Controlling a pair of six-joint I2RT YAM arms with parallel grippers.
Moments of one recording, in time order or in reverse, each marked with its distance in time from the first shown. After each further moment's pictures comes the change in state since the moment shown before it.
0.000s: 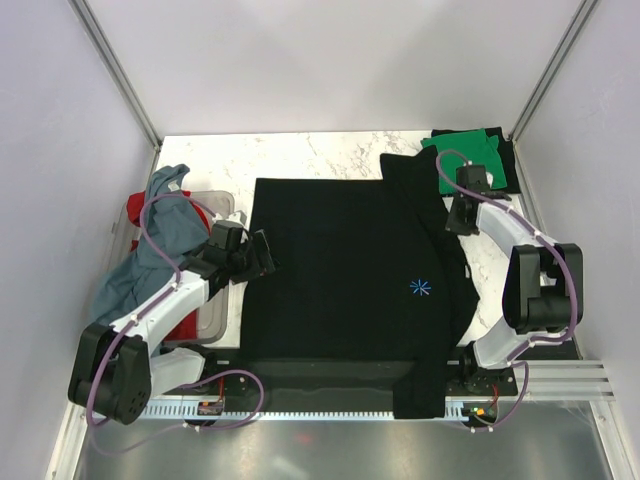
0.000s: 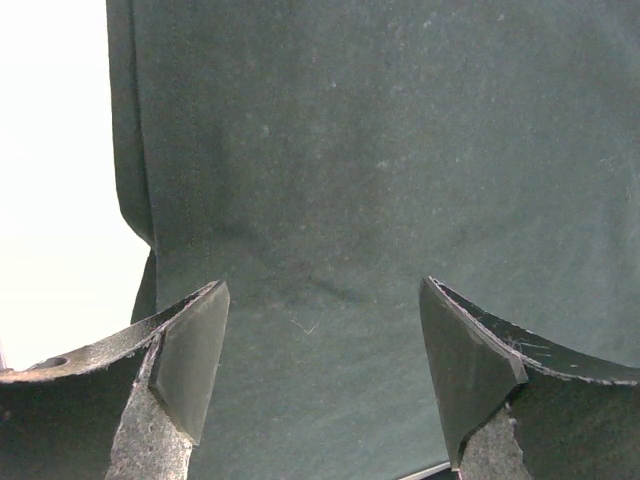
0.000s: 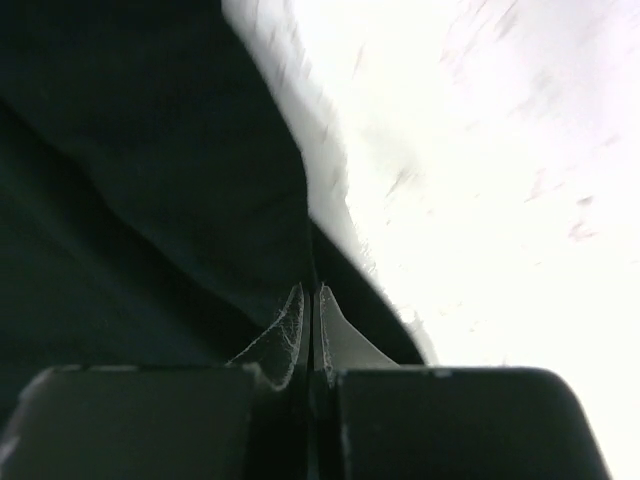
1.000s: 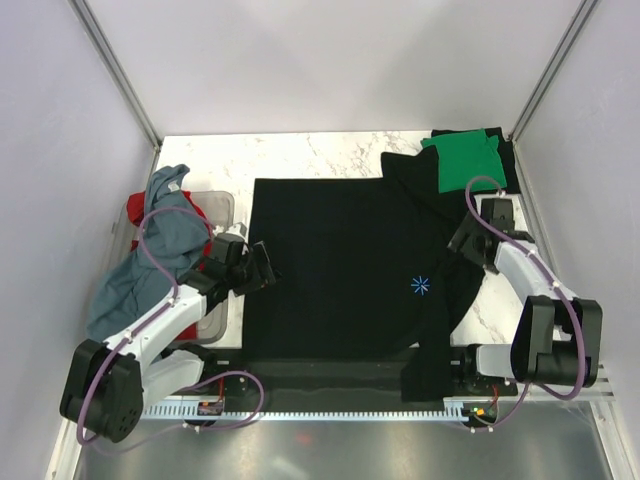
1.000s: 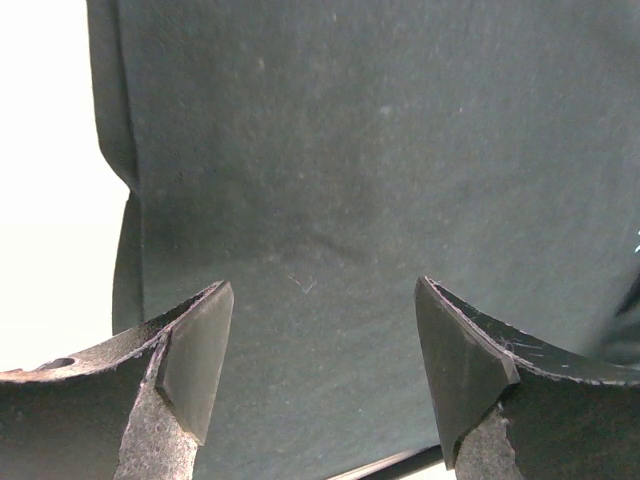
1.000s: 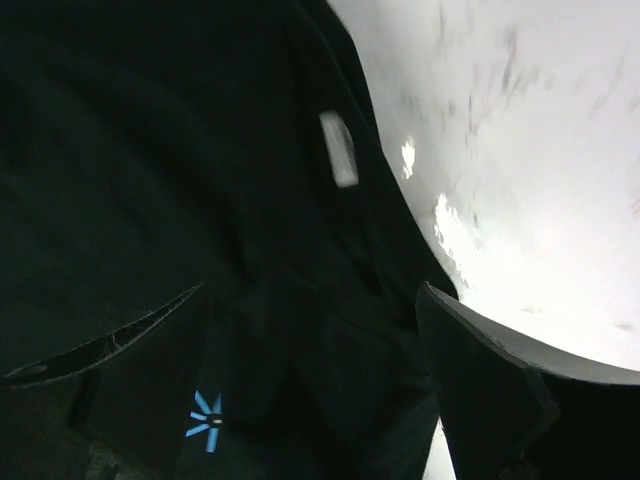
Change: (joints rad) left arm -0.036 -0.103 -0.087 -0.009 0.005 -0.066; right arm -0.113 -0.298 -0.242 0.044 -0.036 0.124
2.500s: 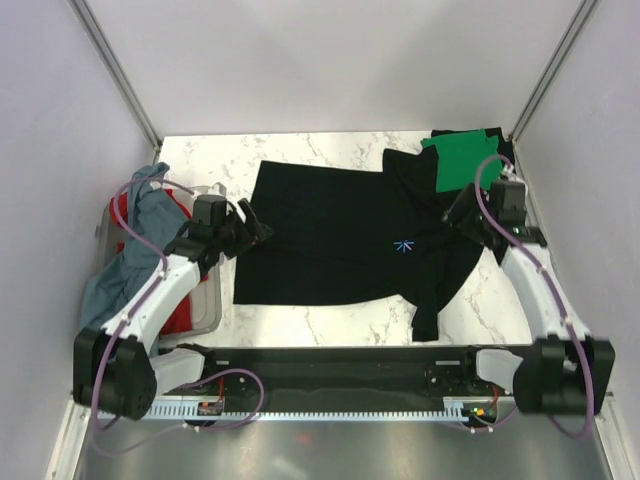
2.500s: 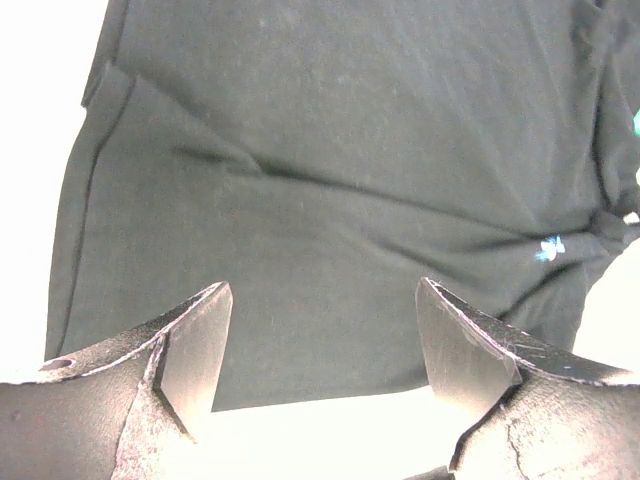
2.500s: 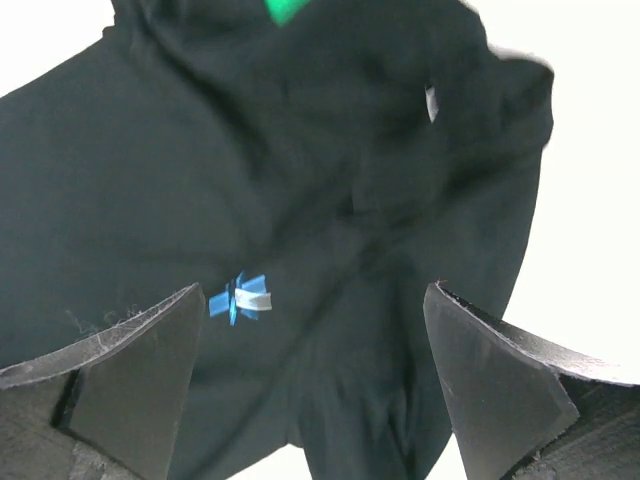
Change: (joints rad) left arm 0.137 0.165 0.308 -0.041 0.017 -0.035; right arm 0.039 -0.088 0.119 0.014 -0.162 0.048
